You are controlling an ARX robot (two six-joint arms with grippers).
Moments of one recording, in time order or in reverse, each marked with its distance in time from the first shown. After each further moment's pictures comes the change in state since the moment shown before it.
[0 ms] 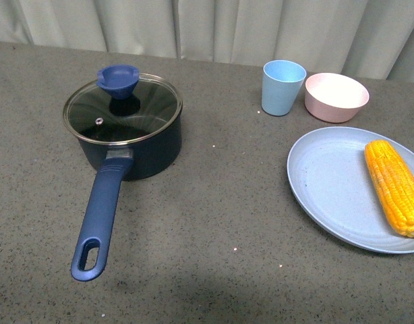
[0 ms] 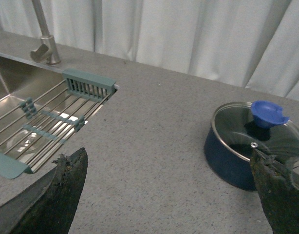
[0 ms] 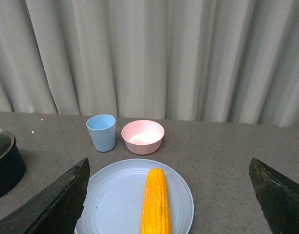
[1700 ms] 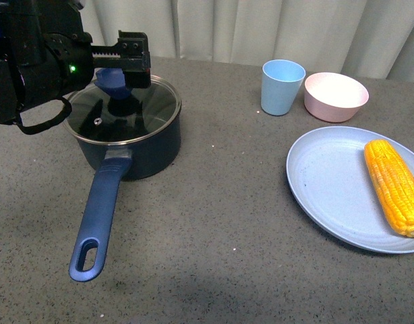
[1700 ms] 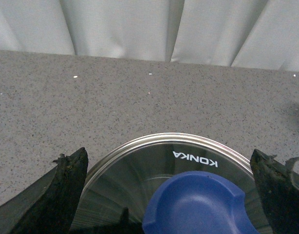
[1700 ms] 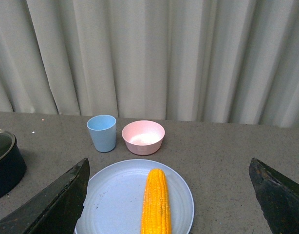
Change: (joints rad) left arm -0.156 1.907 0.892 0.861 0.179 0.018; right arm 0.000 0.000 0.000 0.000 0.000 0.000
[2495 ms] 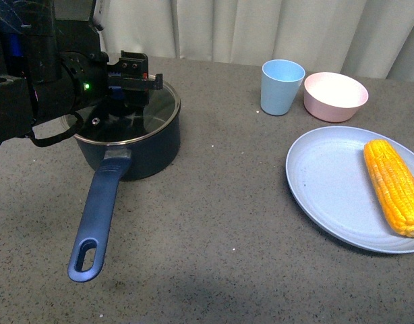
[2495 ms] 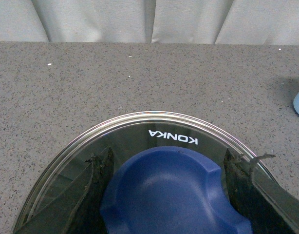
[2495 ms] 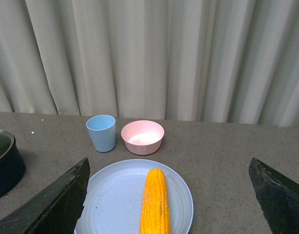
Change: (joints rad) left arm -0.011 0.031 0.004 -0.017 0.052 0.030; right arm 0.000 0.000 0.000 0.000 0.000 0.000
